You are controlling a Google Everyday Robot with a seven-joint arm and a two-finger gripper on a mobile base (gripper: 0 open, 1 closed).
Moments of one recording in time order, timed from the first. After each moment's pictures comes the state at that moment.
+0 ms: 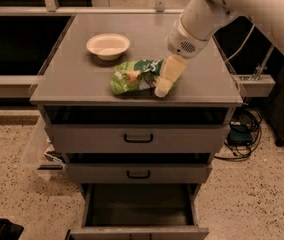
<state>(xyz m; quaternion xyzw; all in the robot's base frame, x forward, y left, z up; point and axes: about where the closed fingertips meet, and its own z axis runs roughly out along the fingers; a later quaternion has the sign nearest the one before) 0.627 -0.069 0.896 -0.63 0.73 0.07 0.25</state>
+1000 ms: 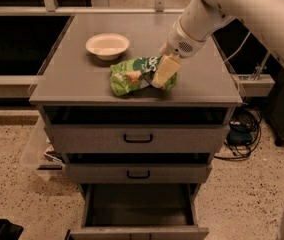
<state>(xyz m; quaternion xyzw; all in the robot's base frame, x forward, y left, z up) 0.656 -0.073 0.883 -0.62 0.74 0.07 0.26</state>
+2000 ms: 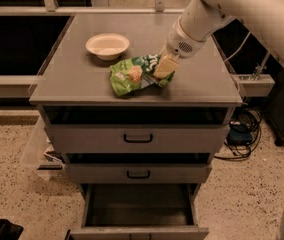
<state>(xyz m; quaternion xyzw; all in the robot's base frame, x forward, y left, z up) 0.656 -0.073 0.883 -0.62 0.74 0.07 0.26</state>
